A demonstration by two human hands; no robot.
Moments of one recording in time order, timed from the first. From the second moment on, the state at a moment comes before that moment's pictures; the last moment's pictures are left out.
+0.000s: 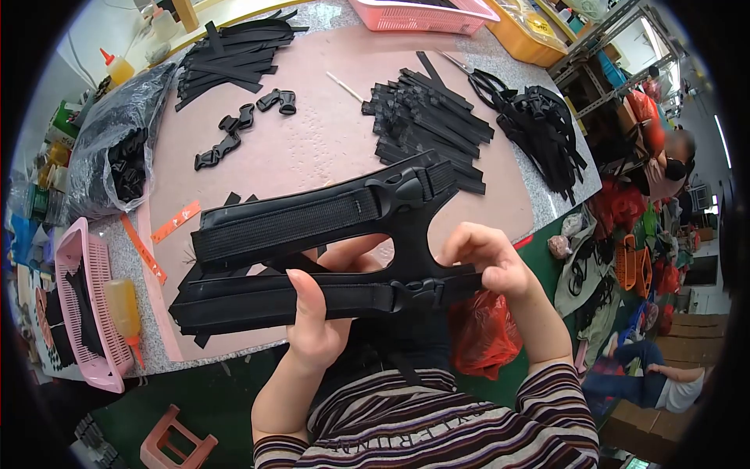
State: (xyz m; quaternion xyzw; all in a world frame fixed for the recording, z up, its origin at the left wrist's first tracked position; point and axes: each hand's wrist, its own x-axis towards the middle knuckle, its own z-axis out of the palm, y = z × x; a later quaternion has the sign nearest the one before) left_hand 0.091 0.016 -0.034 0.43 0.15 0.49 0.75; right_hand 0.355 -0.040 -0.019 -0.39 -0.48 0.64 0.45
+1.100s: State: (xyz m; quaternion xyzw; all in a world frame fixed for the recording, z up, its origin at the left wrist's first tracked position) left_hand 0.077 0.031 -0.014 0.58 0.19 0.41 0.68; right_hand 0.339 -0.029 0.022 -0.41 -0.74 0.36 0.39
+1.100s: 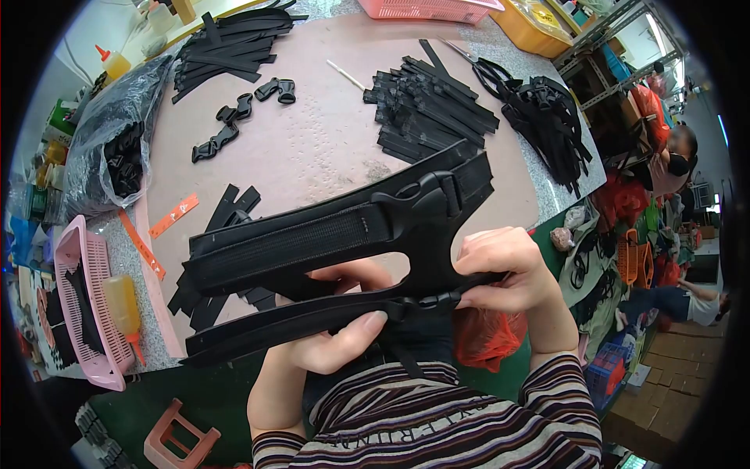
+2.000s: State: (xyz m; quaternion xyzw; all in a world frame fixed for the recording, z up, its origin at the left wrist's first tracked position) left_hand 0.069 0.018 -0.015 0.56 0.25 0.41 0.67; right_hand 0.338 -0.030 0.019 -0.42 -0.59 0.57 0.39
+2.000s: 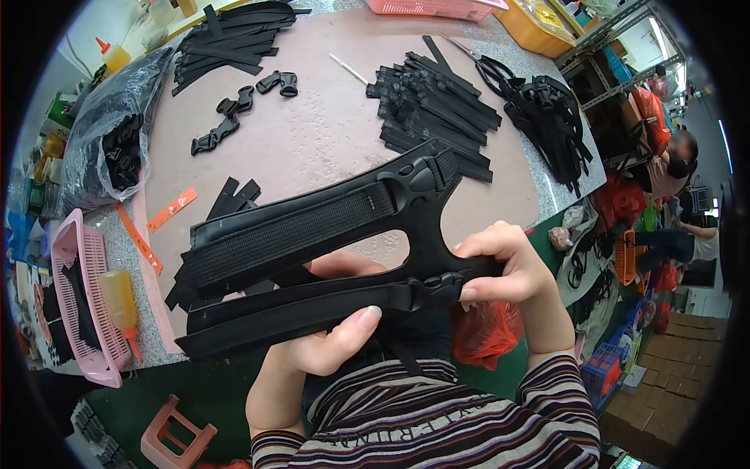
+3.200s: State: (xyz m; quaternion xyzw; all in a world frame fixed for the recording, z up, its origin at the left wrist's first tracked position) left_hand 0.060 0.012 -0.019 0.51 0.22 0.37 0.74; right_hand 0.332 -0.038 0.024 -0.40 -0.54 0.62 0.40
